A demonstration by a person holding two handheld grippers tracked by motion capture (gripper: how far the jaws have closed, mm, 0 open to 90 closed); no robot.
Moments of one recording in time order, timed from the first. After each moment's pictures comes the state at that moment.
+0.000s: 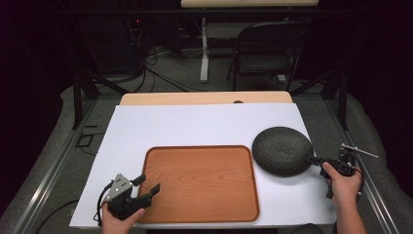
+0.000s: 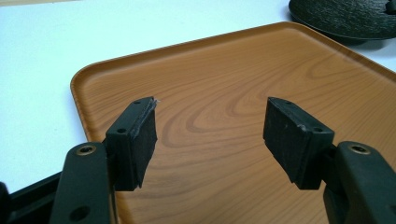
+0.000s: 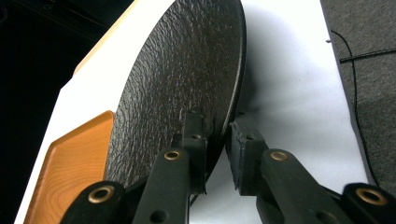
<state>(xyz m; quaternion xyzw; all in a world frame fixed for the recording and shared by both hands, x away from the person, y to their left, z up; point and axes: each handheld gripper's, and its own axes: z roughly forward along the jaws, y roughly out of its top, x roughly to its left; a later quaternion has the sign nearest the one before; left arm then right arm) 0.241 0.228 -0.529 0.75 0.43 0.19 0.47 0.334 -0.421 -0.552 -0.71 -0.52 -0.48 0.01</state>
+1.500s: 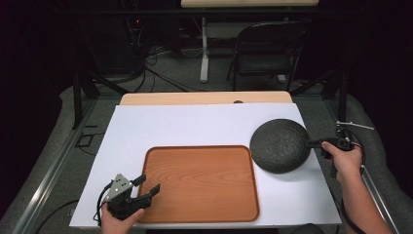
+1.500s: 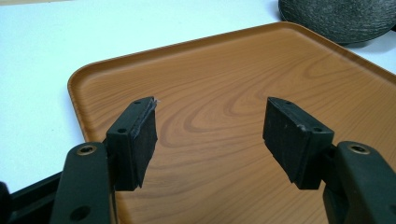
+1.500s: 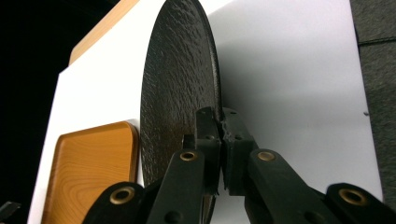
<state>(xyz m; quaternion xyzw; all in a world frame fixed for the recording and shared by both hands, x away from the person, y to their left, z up) 0.240 0.229 -0.529 0.75 0.43 0.19 0.48 0.390 -0.420 -0.506 -0.71 -0.56 -0.43 0.05</state>
